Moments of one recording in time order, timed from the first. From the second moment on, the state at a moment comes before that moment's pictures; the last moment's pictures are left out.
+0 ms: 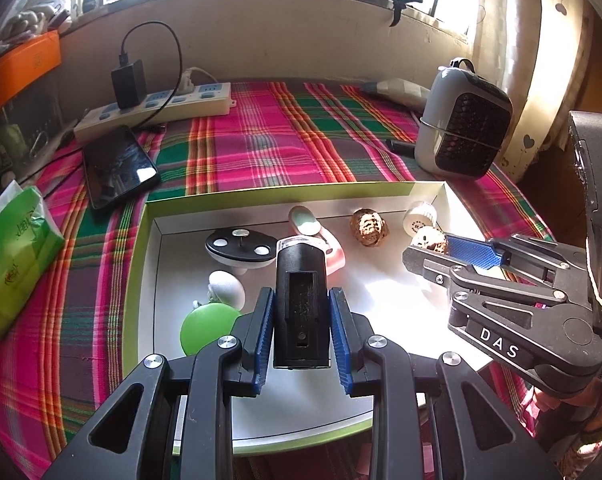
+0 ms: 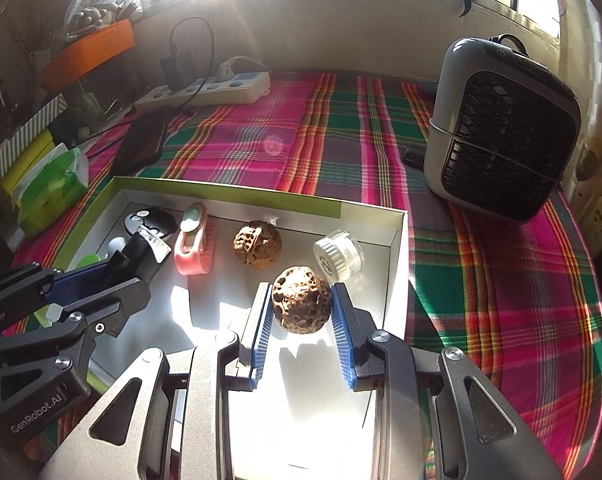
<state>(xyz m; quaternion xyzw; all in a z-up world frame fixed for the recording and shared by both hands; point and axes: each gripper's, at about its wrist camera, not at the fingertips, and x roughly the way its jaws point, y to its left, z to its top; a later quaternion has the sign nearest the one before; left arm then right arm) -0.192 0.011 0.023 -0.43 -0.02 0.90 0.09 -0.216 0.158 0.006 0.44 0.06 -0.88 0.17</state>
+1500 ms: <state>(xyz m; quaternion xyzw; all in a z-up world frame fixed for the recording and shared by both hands) -0.213 0.018 0.017 -0.44 0.01 0.89 0.06 -0.224 0.143 0.000 0.42 0.11 -0.89 0.15</state>
